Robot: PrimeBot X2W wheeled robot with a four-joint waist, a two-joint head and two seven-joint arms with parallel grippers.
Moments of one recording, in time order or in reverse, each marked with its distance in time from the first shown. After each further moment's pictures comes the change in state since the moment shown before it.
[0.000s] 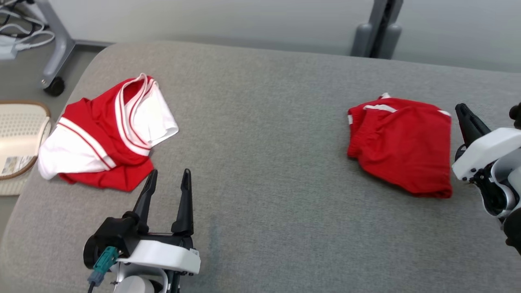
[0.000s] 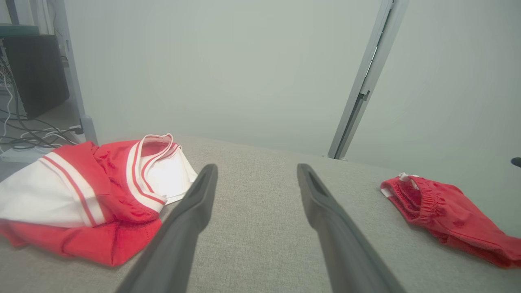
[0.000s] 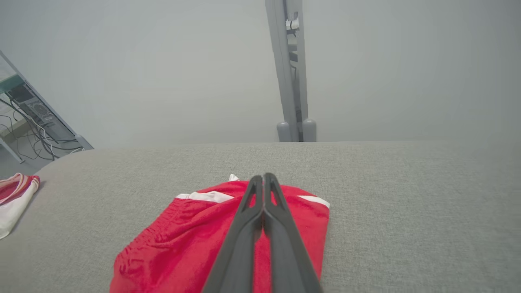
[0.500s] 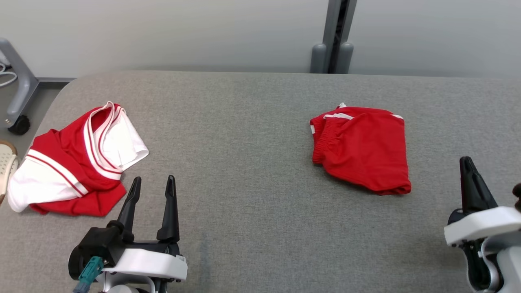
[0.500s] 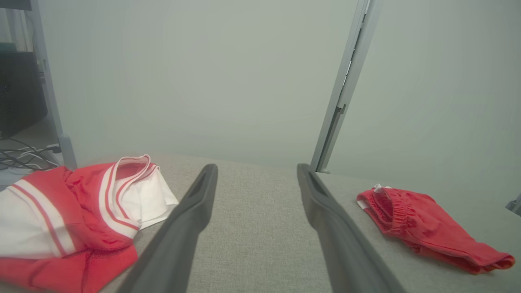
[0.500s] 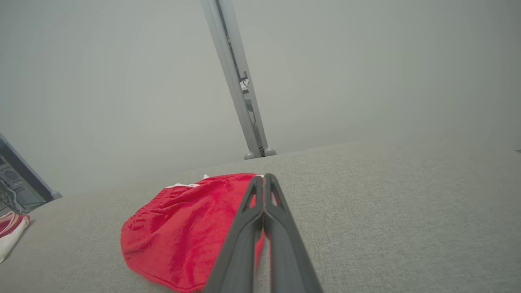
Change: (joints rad) left arm 0.047 -0.001 0.071 -0.026 0.028 -0.016 0.000; right arm 0.542 0.229 -0.714 -0.440 -0.548 0.000 -0.003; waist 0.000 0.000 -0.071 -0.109
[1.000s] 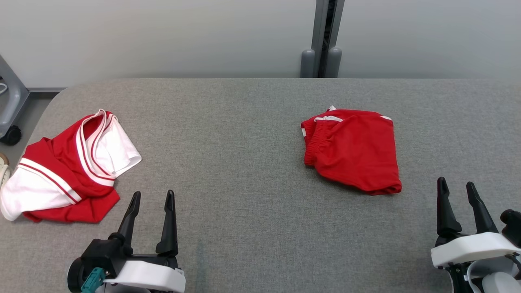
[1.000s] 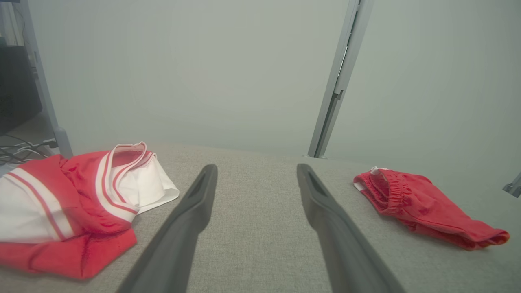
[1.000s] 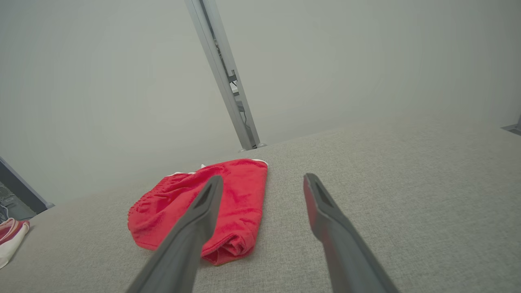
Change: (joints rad) left arm 0.046 0.000 0.017 0.016 0.025 -0.011 0.000; right arm 0.123 0.136 -0.106 -0.091 -0.105 0.000 0.000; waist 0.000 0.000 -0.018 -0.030
